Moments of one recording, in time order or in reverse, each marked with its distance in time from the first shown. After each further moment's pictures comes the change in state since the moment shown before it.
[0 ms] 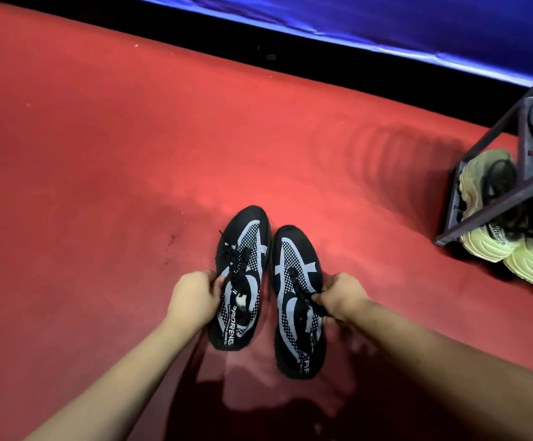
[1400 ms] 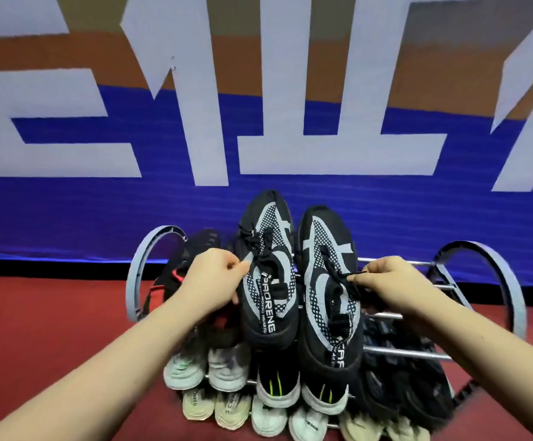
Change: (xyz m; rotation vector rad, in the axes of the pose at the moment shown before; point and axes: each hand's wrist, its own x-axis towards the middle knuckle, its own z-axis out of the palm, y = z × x) left_hand -0.072 0.687 -0.135 -0.230 0.045 0.530; right_hand -0.234 0.318 -0.562 0.707 0.538 -0.286
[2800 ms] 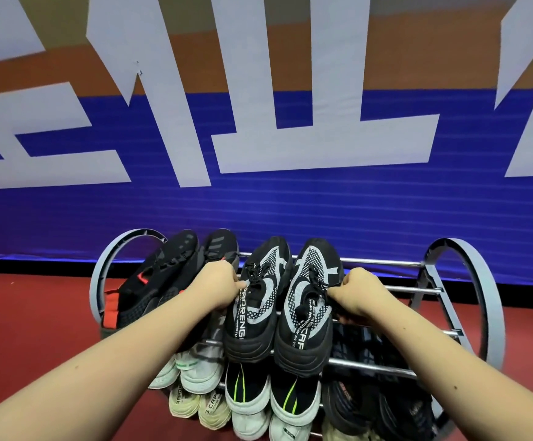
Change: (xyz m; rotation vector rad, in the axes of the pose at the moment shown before) left_hand 0.050 0.042 0.088 0.562 -0.219 -0.188; right_hand 0.062 0.049 -0.041 -0.372 -0.133 0.082
